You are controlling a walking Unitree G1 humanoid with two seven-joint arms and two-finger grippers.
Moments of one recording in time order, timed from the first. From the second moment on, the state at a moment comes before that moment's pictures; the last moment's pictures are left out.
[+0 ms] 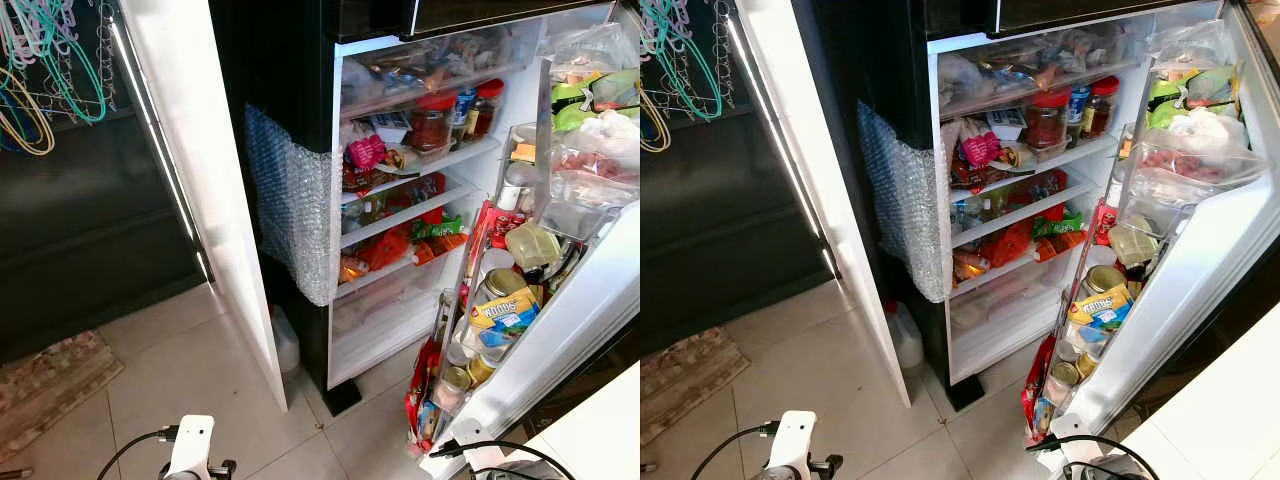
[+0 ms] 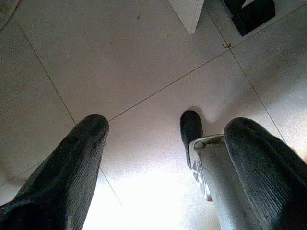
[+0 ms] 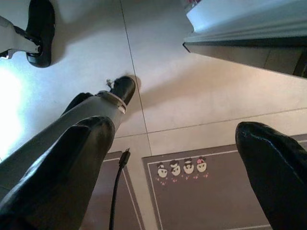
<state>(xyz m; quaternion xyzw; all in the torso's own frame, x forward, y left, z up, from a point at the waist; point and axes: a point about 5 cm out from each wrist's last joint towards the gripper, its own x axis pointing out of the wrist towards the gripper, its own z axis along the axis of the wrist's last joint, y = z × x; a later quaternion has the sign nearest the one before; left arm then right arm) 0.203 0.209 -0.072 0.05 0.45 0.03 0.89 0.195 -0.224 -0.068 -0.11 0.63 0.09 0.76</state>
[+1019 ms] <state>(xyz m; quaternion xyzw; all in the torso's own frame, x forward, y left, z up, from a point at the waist) 0.203 0.209 -0.071 0.05 0.45 0.03 0.89 0.203 -0.220 -0.069 0.02 0.54 -0.02 0.84</state>
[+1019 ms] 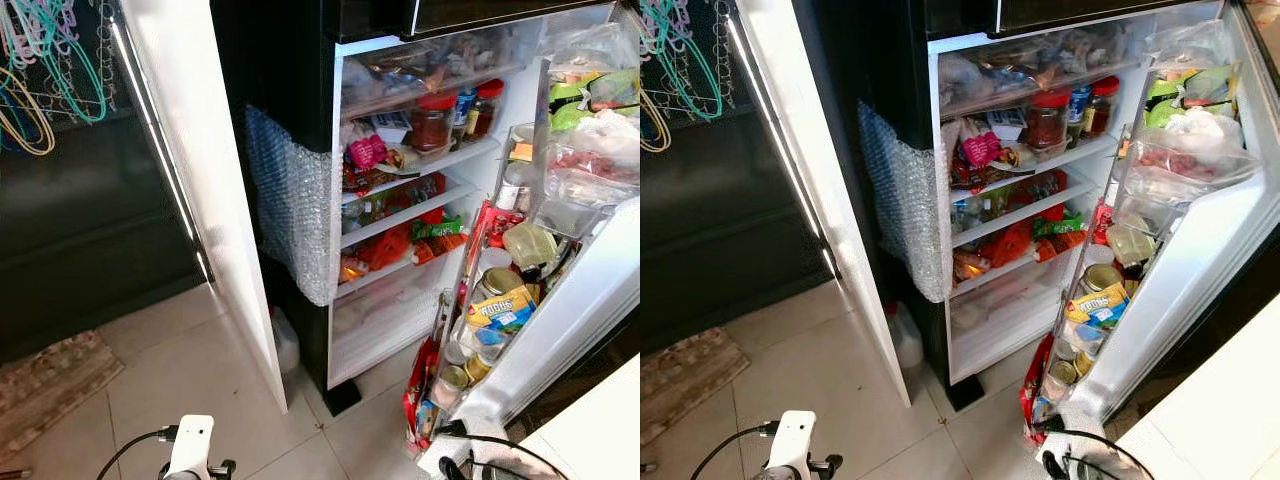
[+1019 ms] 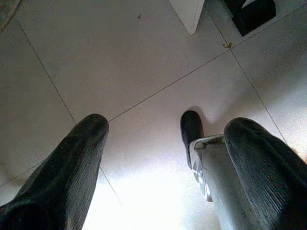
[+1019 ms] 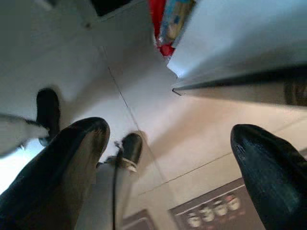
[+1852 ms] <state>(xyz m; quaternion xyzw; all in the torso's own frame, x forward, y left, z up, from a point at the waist) 0.202 0.215 -0.071 0.05 0.45 0.04 0.89 0.211 -0.214 -0.066 0.02 0.52 0.00 0.85</state>
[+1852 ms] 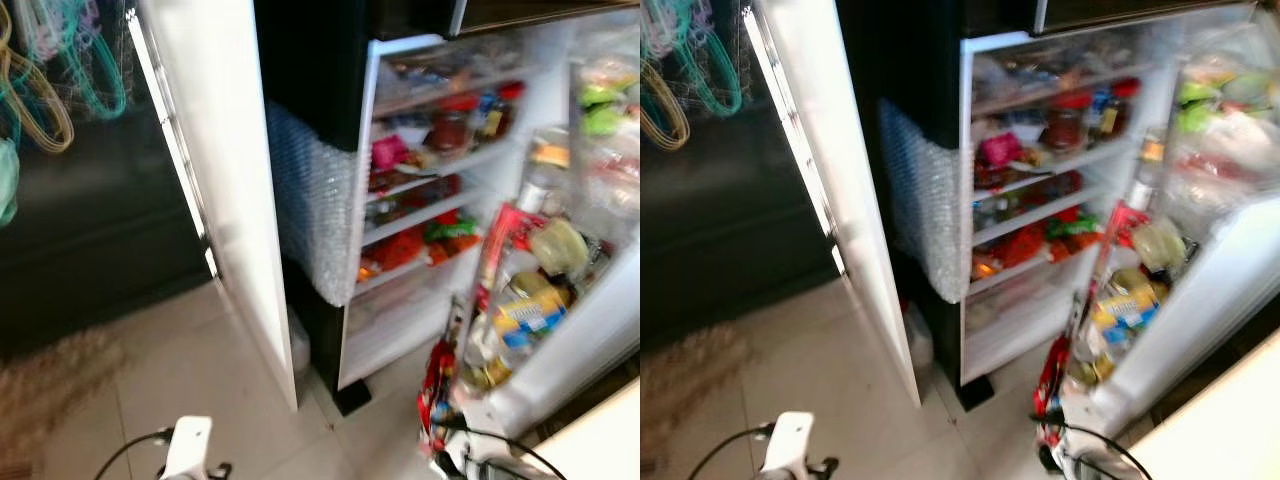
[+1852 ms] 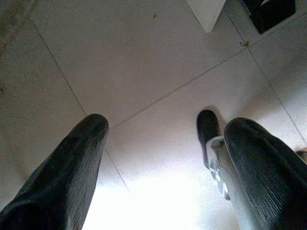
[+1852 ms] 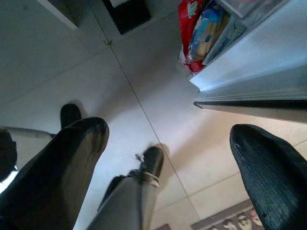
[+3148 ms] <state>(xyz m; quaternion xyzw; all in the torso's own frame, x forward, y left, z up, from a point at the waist) 0.203 0.212 -0.071 0.05 0.45 0.04 0.89 0.197 -0.222 -0.072 0.14 0.50 -0.28 0.81</state>
